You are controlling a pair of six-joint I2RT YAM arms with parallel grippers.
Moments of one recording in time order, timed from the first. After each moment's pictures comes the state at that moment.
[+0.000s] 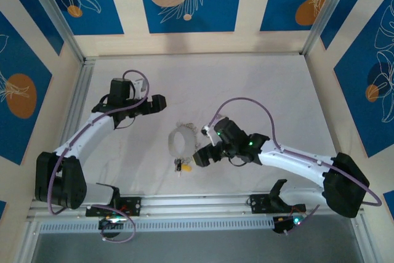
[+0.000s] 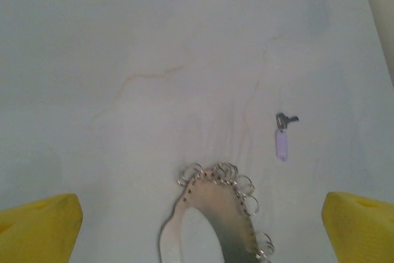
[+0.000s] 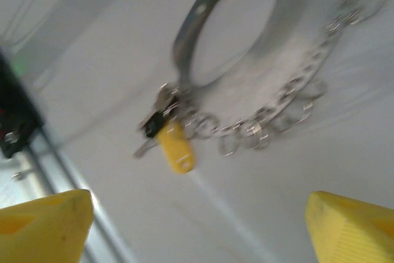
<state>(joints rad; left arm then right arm) -0.22 1.35 0.95 -0.37 0.44 -0.40 0.89 1.19 0.67 -0.36 -0.28 0.38</state>
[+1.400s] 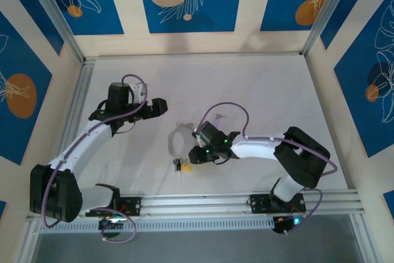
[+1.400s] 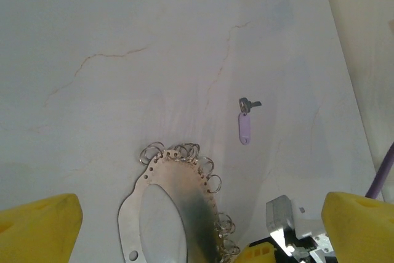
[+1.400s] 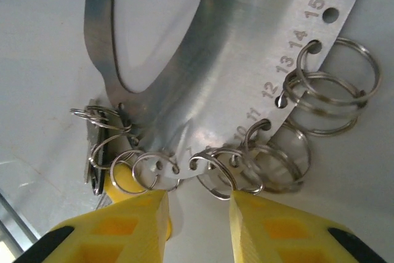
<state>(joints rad) -0.26 1.24 0.89 -0.36 0.50 -0.46 0.92 1.59 0.74 -0.18 -0.25 0.64</state>
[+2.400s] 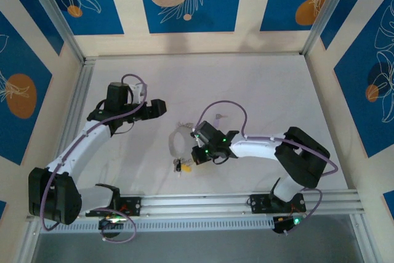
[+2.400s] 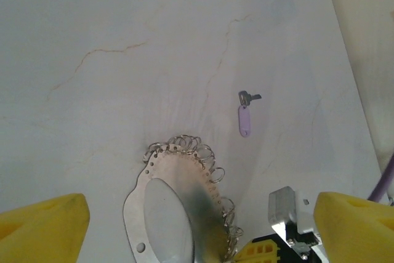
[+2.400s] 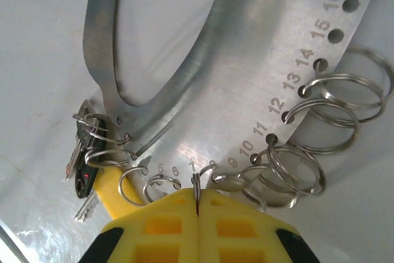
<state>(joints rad) -0.26 1.22 0.91 -0.42 0.50 -0.43 0.94 1.57 0.77 -0.25 -0.20 0.55</state>
